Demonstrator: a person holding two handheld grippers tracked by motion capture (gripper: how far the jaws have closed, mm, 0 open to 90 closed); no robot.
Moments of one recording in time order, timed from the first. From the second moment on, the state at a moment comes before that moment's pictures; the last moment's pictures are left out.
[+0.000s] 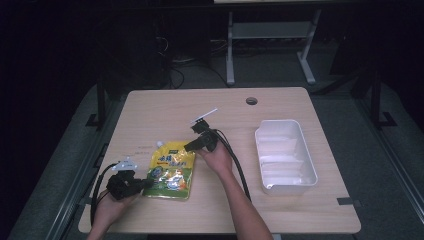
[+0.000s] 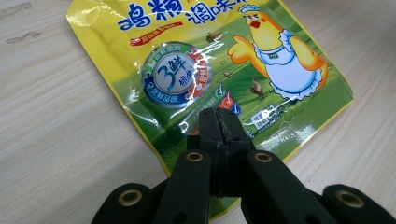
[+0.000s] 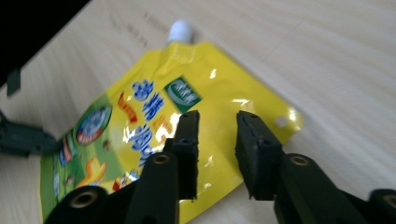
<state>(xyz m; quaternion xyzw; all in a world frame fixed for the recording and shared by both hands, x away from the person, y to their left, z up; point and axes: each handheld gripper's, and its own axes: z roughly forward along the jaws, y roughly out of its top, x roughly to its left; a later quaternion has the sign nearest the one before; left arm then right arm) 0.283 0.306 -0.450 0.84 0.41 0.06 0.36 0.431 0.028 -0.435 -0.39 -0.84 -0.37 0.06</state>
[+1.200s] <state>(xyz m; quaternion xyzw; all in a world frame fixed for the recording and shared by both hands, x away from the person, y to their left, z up) 0.287 0.331 -0.445 0.79 0.44 0.07 0.42 0.420 0.022 -0.411 -0.35 -0.83 -0.43 0.07</state>
